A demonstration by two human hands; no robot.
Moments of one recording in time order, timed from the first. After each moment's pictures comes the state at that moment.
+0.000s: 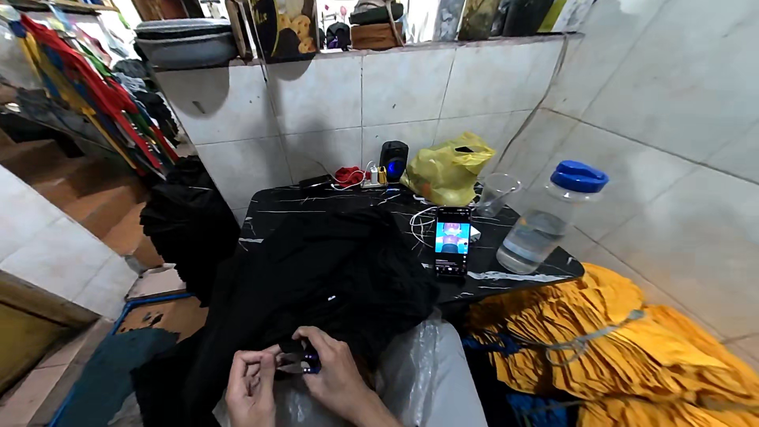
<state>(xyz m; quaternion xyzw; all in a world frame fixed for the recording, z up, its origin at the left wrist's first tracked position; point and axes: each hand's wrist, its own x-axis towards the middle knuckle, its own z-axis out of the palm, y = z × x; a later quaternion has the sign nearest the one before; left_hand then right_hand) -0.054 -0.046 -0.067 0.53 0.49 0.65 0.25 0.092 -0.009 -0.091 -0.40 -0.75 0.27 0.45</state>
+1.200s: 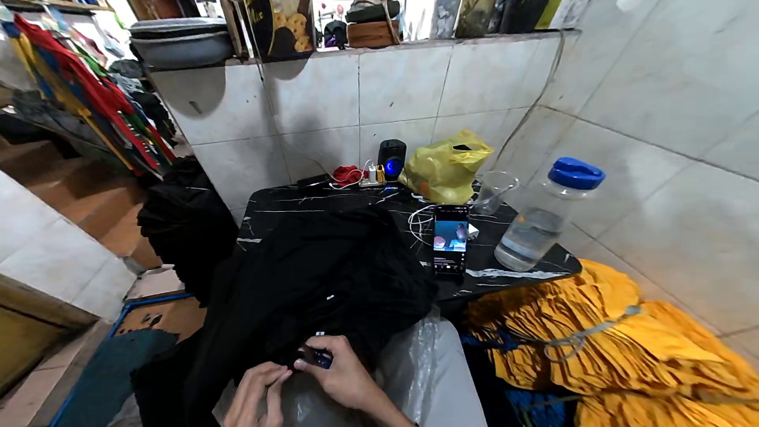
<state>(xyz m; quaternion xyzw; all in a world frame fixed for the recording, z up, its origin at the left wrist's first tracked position) -0.072 -0.061 -0.089 0.70 0.49 0.52 0.04 0.109 -0.004 -0.088 -0.33 -0.67 0.50 0.43</state>
